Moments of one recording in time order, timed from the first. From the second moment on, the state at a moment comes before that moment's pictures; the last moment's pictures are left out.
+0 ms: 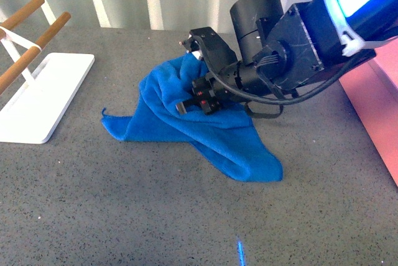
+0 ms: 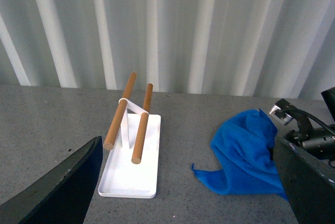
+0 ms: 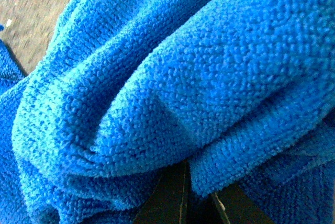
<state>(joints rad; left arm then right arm) 0.00 0.00 0.02 0.00 0.00 0.00 0.39 2.47 1.45 0.17 -0.37 -0.16</state>
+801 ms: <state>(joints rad) 0.00 0.00 0.02 0.00 0.00 0.00 0.06 2.29 1.29 0.05 -0.34 -0.53</state>
